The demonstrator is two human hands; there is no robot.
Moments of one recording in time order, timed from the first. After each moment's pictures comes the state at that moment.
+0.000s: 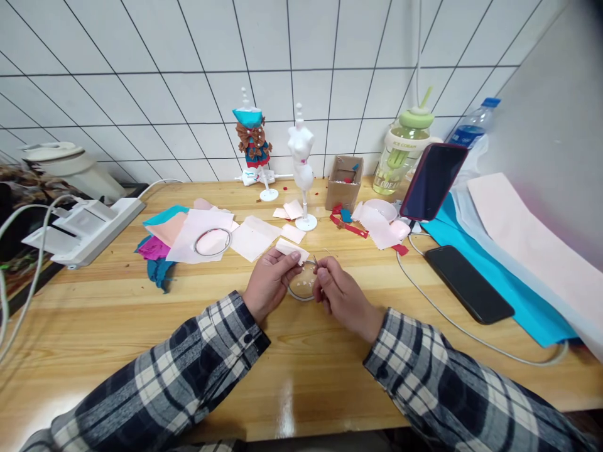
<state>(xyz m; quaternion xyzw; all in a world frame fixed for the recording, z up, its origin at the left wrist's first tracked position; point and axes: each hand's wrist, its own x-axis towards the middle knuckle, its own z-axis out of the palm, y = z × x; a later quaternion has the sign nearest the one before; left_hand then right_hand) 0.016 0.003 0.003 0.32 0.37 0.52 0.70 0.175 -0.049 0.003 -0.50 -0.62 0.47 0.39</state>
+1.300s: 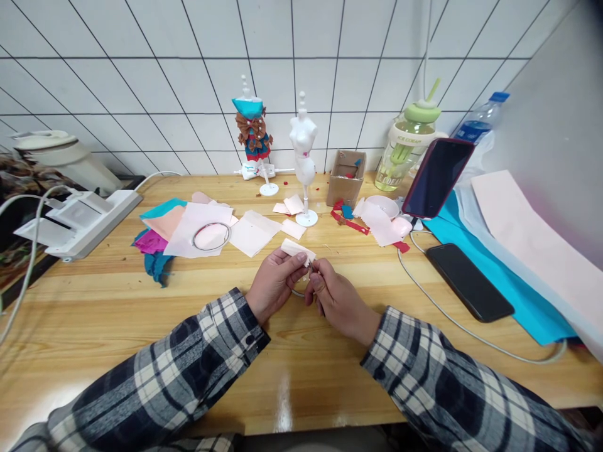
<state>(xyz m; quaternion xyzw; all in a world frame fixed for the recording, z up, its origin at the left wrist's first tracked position) 0.021 -0.005 0.003 0.31 0.34 0.48 0.75 0.168 -0.054 0.003 -0.49 -0.68 0.44 0.33</state>
